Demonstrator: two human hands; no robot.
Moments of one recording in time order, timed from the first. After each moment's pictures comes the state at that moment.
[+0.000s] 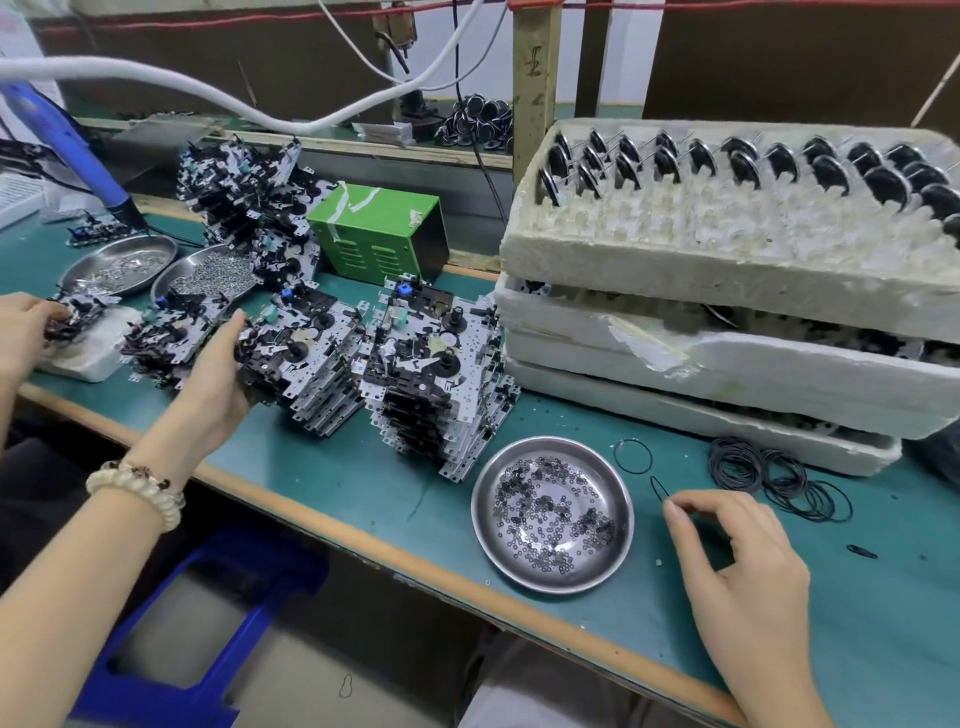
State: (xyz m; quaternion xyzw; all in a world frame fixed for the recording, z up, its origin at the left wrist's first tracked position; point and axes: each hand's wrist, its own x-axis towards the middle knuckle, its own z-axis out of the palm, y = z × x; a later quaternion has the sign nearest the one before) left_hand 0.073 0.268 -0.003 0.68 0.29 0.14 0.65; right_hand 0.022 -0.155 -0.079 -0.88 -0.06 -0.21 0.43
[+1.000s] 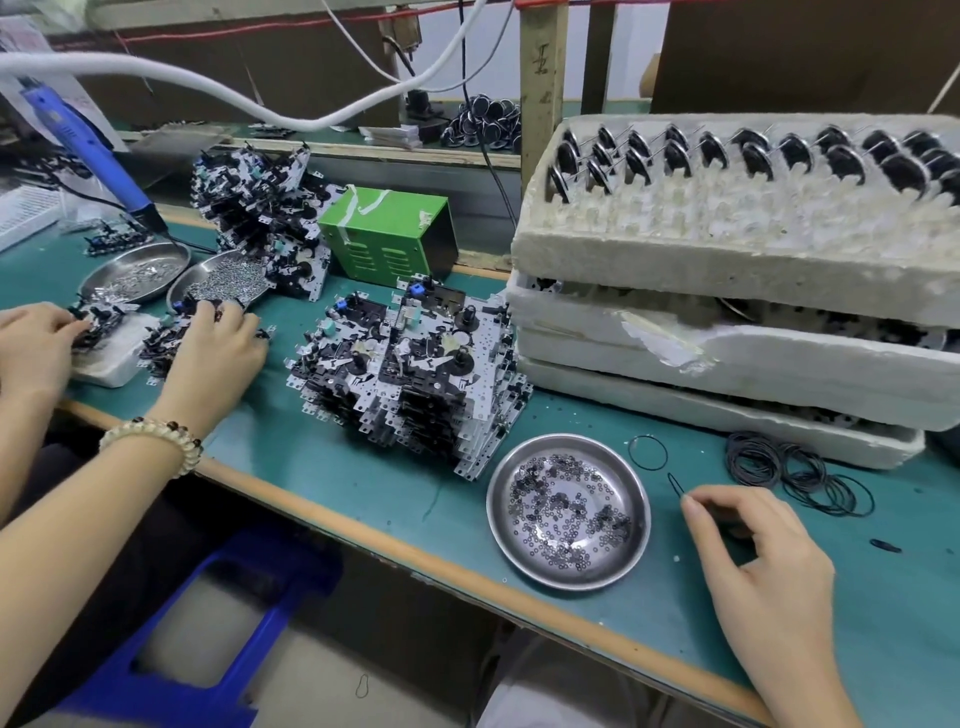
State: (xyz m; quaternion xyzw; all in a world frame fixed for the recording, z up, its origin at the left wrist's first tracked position) left_hand 0.089 0.334 -0.020 0.85 0.04 0.01 -0.52; right_hand 0.022 -0.155 -0.077 -0.87 -0.05 -0.20 0.44
